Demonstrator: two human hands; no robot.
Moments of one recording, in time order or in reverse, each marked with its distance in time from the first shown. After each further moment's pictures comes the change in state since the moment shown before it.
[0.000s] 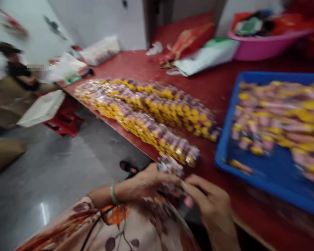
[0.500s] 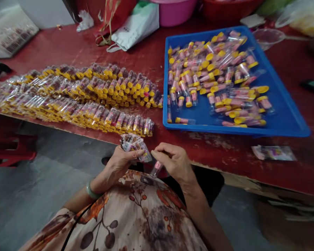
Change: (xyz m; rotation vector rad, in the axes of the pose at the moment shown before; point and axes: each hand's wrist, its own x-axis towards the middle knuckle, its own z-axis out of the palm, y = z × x) left_hand 0.041 -0.011 0.003 0.139 0.152 0.095; right_hand -0.020 0.011 -0.021 0.184 0.157 0.390
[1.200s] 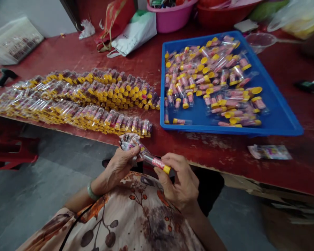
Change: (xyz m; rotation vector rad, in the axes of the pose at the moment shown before) left_hand -0.004 -0.002 0.012 -0.092 0.028 -0.021; right_hand -0.047 0.006 0.009 -0.357 0.446 -0.566
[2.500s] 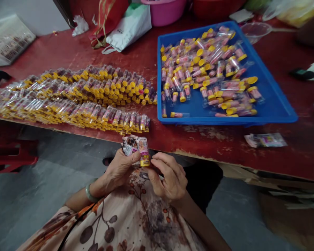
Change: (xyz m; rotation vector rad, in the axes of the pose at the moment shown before) left_hand -0.029 -0.008 0.004 0.008 -0.155 -0.037; right_hand -0.015 -0.004 0.018 -0.119 0.100 -0.250
